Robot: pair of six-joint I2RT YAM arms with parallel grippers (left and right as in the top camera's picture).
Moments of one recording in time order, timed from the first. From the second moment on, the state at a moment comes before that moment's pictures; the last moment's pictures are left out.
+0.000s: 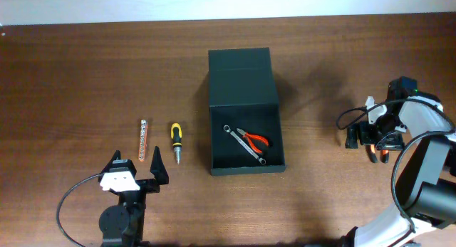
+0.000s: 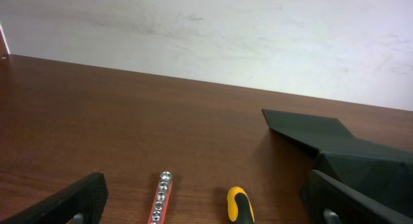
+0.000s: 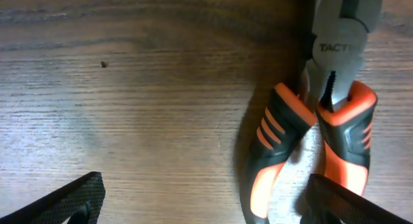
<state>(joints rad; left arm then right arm) 0.00 0.01 0.01 -0.08 -0.03 -0.16 -0.37 1.88 1.19 -0.94 -0.04 -0.30</state>
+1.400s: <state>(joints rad) 0.00 0.01 0.01 -0.08 -0.03 -0.16 -0.36 1.91 1.19 -0.89 -0.09 -0.30</state>
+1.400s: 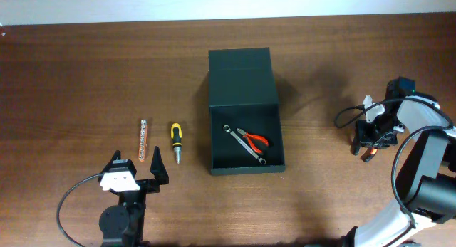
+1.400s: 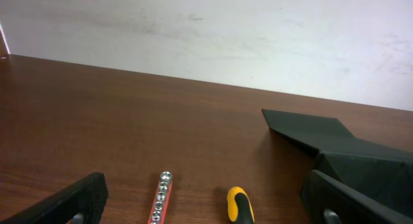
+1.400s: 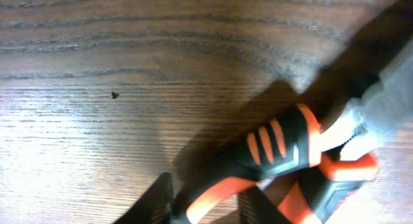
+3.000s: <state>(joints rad) 0.00 0.01 0.01 -0.08 -0.03 -0.16 -0.36 1.93 1.42 -1.06 -0.10 -0.30</state>
